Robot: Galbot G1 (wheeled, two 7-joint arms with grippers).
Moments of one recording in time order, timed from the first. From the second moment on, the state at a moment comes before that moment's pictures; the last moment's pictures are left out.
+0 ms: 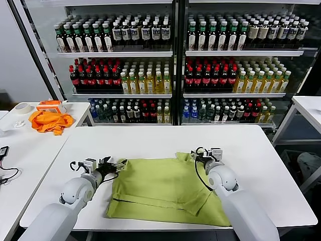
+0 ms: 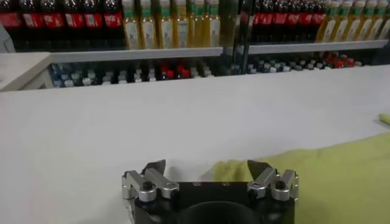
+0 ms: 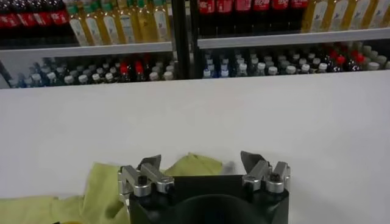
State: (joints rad) left arm 0.87 -0.96 -0.14 -1.54 -0.70 0.47 -0.04; right arm -0.74 1.20 0.08 1.50 0.71 -0.58 0.40
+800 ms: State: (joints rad) left arm 0.87 -0.98 -0.14 -1.51 -0.72 0.46 -0.03; right arm -0.73 1.19 0.08 1.49 0.73 -0.56 0.37
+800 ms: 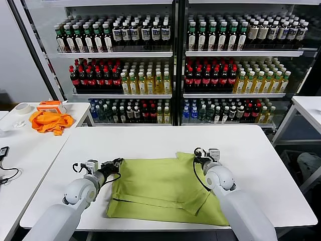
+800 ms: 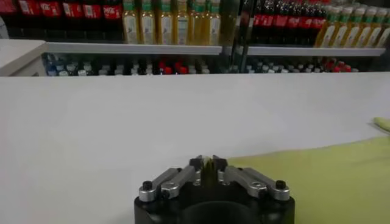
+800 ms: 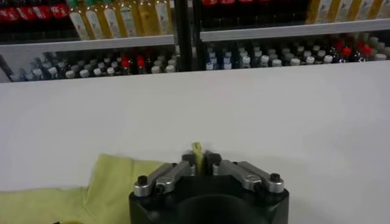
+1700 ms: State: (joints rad) left arm 1.03 -0.89 -0.22 -1.69 -0.80 0.35 -0.01; right arm -0.97 1.01 0.16 1.89 0.81 -0.58 0.42
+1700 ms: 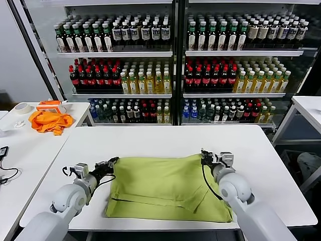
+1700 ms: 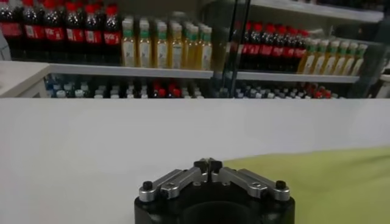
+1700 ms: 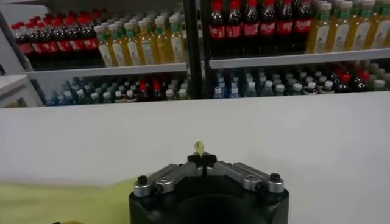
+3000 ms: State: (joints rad) left arm 1.33 -0.85 -0.31 -1.94 -0.75 0.39 -0.03; right arm -1.26 0.95 0.24 2.06 0.74 -0.58 0.39
